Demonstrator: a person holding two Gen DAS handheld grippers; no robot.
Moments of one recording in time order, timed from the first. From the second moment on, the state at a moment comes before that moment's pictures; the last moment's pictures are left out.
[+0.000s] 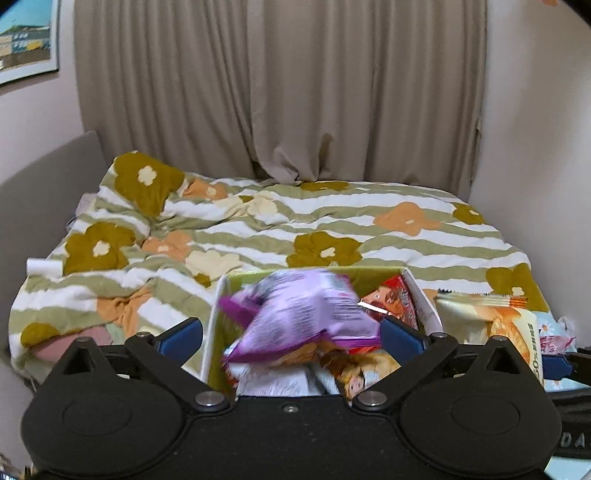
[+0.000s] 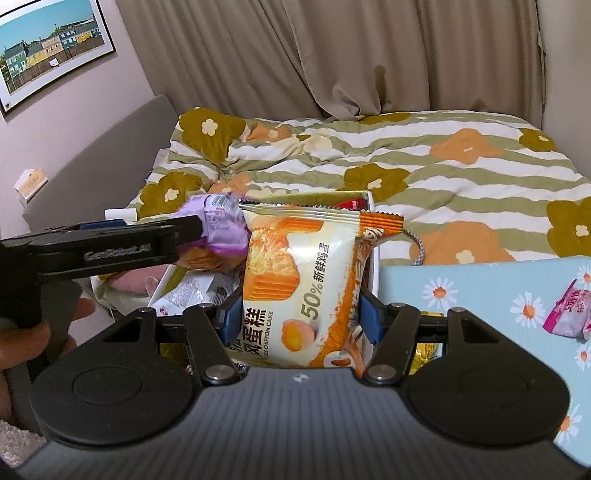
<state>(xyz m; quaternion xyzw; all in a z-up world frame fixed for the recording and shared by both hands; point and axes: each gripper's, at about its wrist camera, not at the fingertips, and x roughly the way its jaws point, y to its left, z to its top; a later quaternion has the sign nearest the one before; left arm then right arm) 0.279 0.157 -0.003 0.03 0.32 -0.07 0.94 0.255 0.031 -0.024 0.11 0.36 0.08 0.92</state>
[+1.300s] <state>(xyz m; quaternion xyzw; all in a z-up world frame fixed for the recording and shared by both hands) 0.192 0.165 0.003 -0.01 0.32 -0.04 0.94 0.195 0.017 -0.021 0.12 0.32 0.08 0.94</state>
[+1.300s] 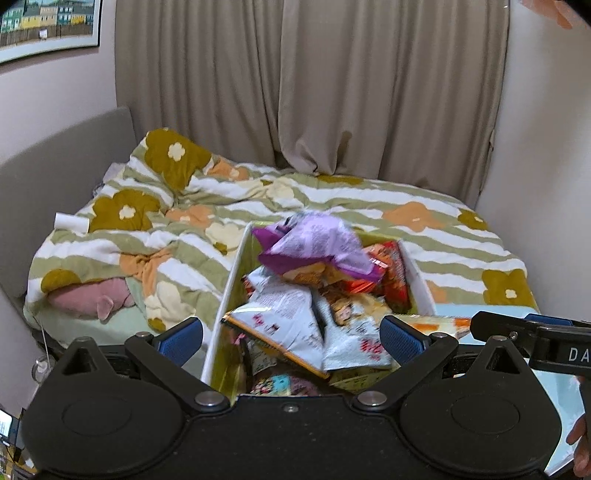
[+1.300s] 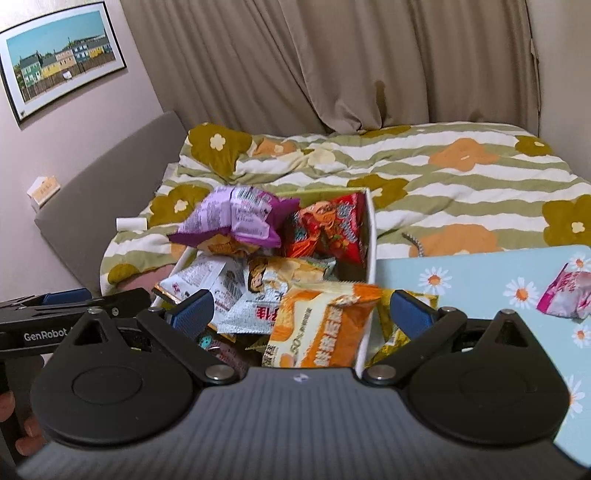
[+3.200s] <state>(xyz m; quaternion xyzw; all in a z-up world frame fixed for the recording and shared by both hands) 0.313 -0.135 -0.202 0.18 0.46 0.06 0.87 0.289 -0.313 -0.192 0.14 0.46 -0.01 0.88</state>
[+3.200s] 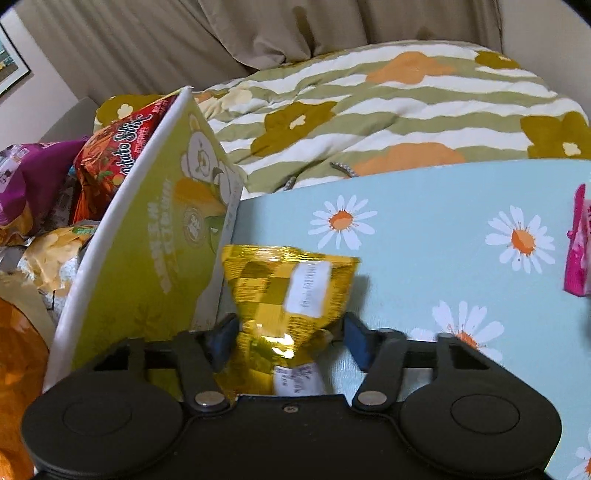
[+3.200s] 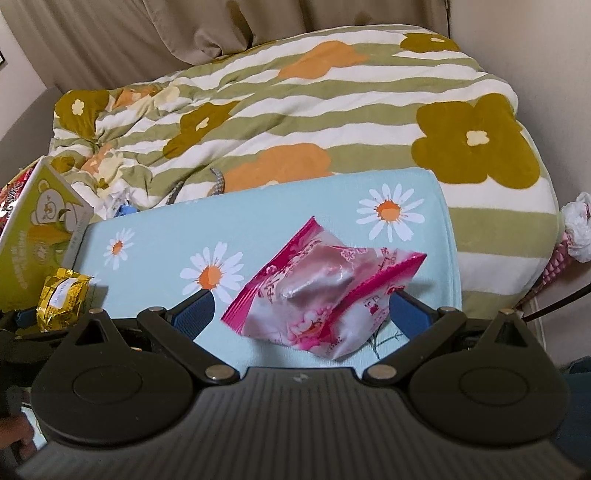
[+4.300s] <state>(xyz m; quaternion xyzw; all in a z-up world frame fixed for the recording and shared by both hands) 0.275 -0.147 -0.152 0.13 0.43 0.01 0.90 0.289 -0.290 -0.195 0.06 0.44 0.00 0.90</state>
